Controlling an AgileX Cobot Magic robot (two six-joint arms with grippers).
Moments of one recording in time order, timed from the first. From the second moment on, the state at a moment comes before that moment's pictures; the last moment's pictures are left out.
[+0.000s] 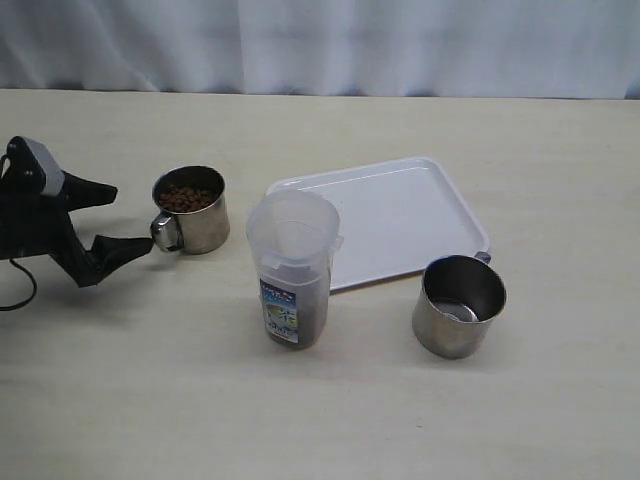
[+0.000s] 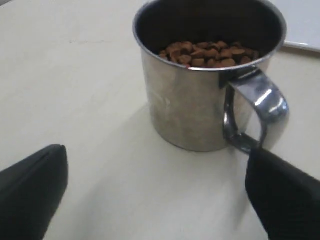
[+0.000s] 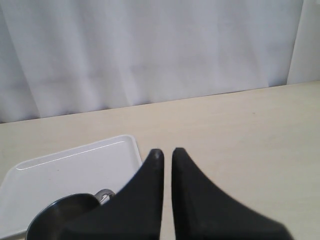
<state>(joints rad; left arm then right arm) 0.23 2.10 -0.78 1.30 -0.94 -0.29 0.01 0.00 0.00 -0.06 0.22 0.18</state>
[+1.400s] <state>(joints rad) 0.04 2.40 -1.13 1.30 -1.15 -0.44 0.01 0.00 0.00 -0.06 0.22 0.18</state>
